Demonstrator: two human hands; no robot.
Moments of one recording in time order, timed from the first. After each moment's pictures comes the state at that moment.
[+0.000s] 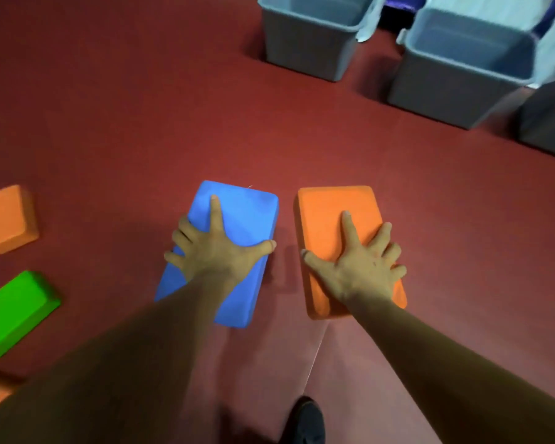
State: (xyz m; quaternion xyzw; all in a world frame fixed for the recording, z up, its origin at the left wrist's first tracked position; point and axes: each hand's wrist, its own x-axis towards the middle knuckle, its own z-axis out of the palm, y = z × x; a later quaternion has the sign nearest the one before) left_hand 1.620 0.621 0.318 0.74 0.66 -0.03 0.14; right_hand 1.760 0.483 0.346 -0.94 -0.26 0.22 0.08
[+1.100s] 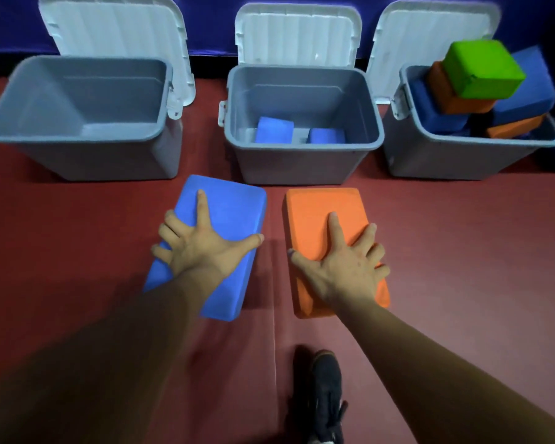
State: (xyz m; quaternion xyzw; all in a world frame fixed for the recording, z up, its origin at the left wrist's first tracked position) left_hand 2.295 0.841 0.296 0.87 0.47 -0.04 0.14; right_hand 2.356 0.644 0.304 -0.98 -0.01 0.17 0.12
